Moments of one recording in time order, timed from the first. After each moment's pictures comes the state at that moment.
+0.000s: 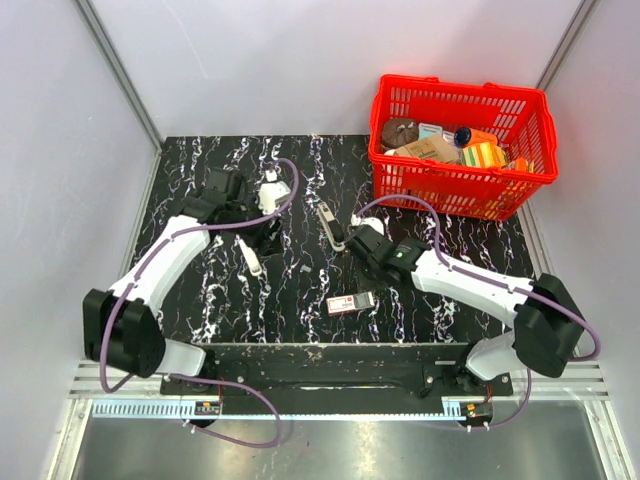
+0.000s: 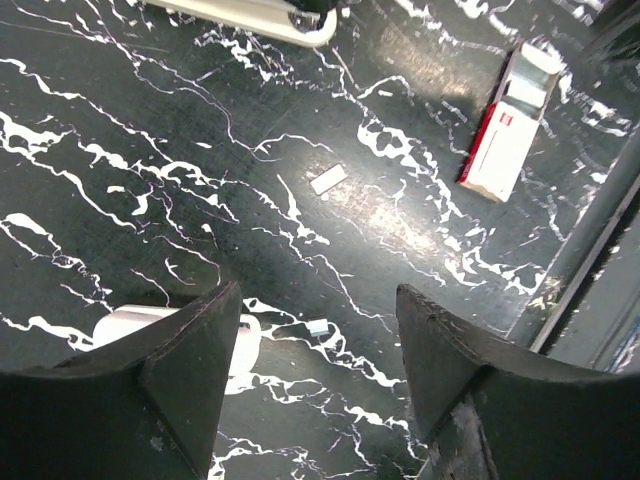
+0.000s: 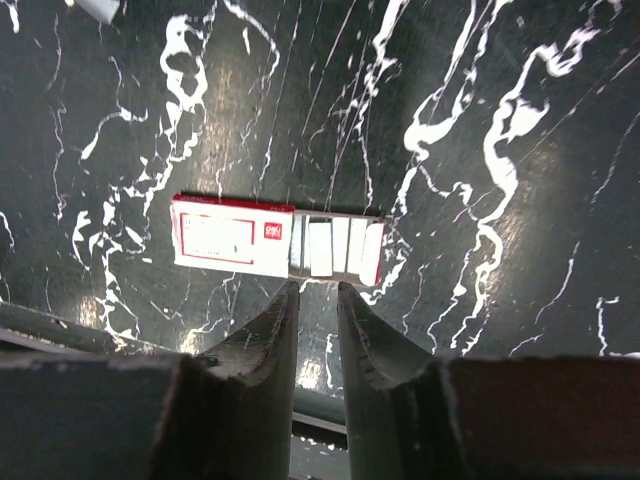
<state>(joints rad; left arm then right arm) -0.28 1.36 1.15 -0.75 0.61 0.45 0.88 1.45 1.00 -0.64 0.19 0.60</state>
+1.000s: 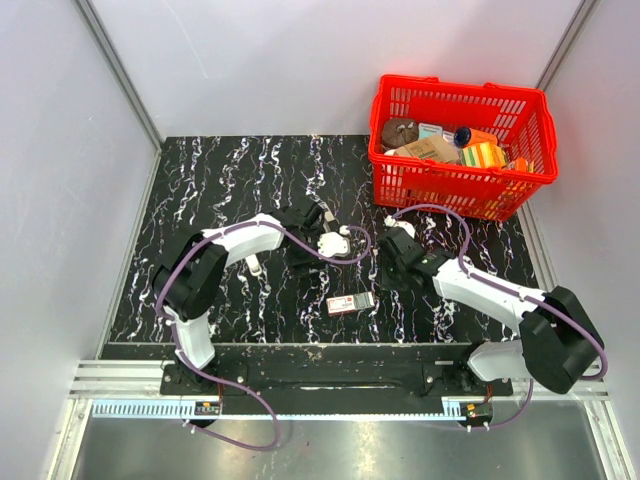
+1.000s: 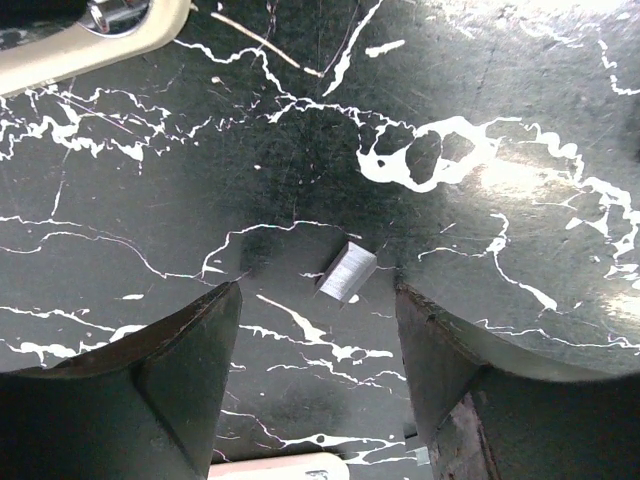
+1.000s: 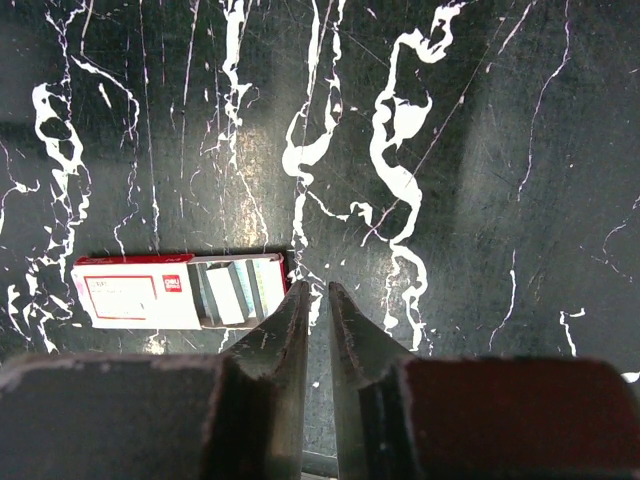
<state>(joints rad) -0.63 1.83 1.20 -0.60 0.21 0.80 0.69 1.33 0.76 -0.44 0.16 0.62</state>
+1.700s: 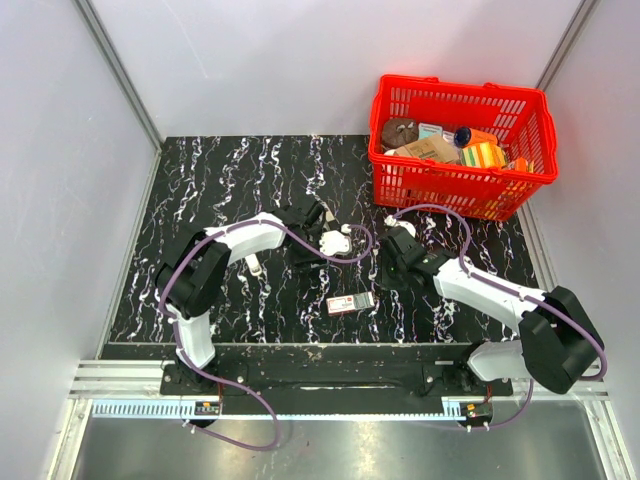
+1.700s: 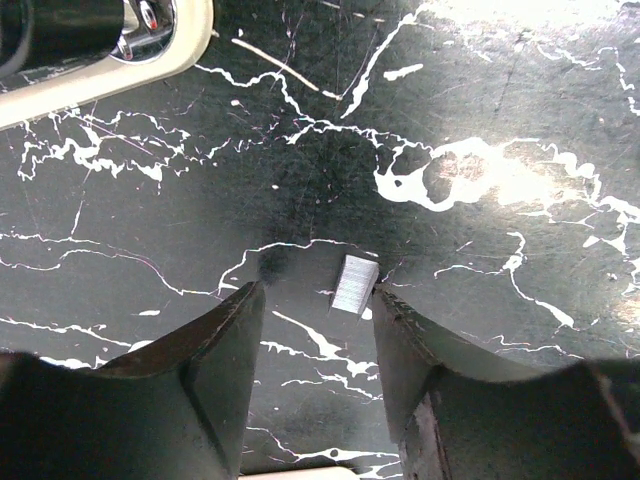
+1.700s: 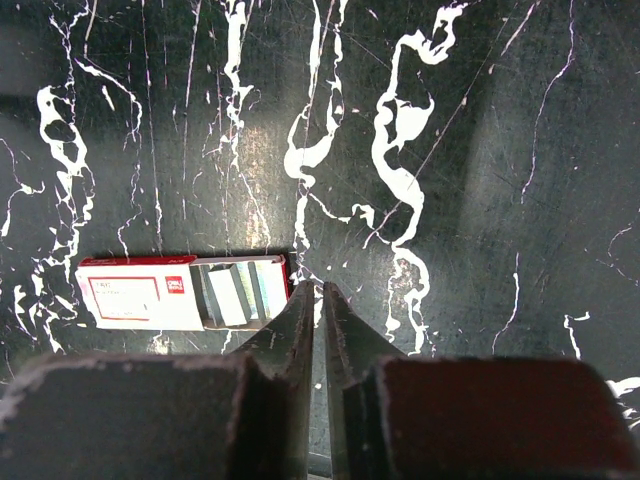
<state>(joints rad) -0.64 1.86 1.22 -0.58 0.21 0.82 0.67 1.33 0.75 -0.43 0.14 0.62</state>
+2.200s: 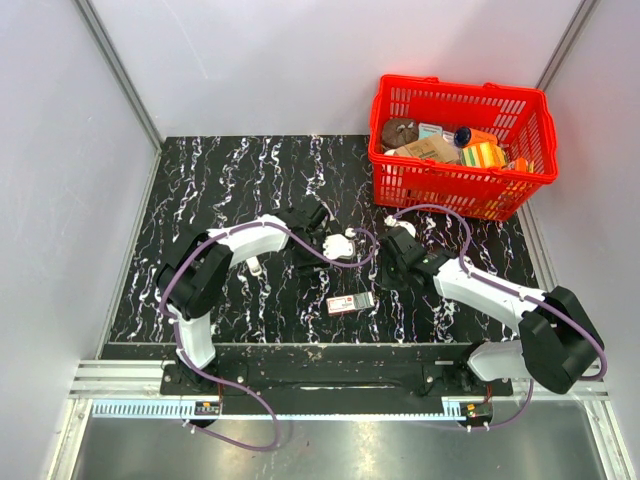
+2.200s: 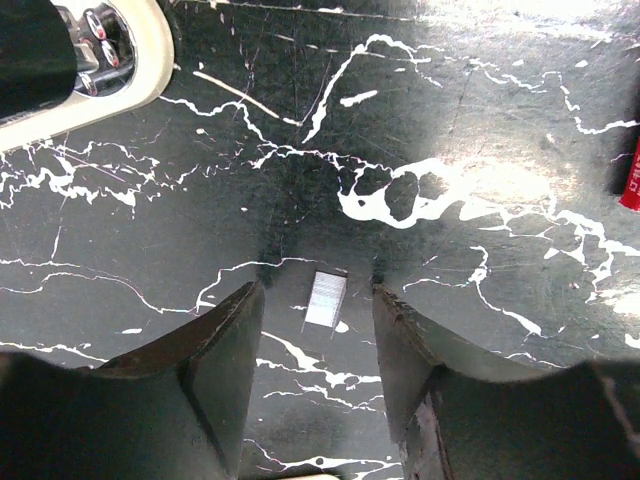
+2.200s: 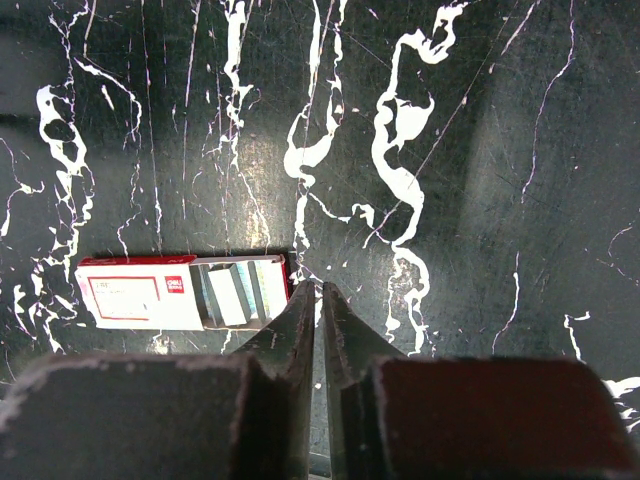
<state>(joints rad) -0.67 1.86 1.22 -0.59 0.22 0.81 0.67 1.33 0.75 -0.43 0.14 0.62</state>
